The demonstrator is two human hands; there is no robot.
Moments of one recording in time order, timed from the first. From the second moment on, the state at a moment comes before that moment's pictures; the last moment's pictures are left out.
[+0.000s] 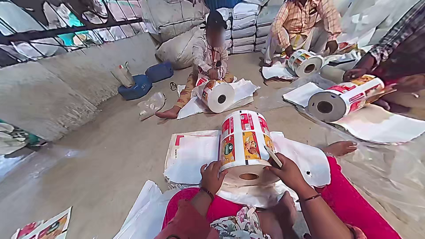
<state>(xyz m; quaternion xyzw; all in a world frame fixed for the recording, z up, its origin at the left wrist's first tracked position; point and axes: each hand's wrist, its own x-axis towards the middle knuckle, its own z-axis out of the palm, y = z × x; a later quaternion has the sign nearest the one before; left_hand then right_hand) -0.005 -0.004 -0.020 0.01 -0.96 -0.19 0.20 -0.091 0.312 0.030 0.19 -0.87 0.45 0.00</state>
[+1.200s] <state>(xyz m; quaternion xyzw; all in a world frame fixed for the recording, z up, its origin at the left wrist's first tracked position) -0.005 -0.003 -0.022 0.00 -0.96 -0.19 0.23 -0.090 0.310 0.029 0.17 -0.87 0.47 -0.01</state>
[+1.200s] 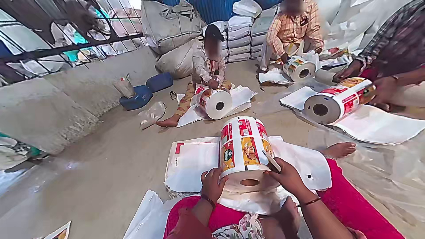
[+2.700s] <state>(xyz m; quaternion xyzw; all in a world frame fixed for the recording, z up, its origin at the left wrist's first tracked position) -0.005 -0.004 -0.021 0.00 -0.96 -0.19 0.22 -0.090 0.311 0.025 0.19 -0.86 0.47 0.02</state>
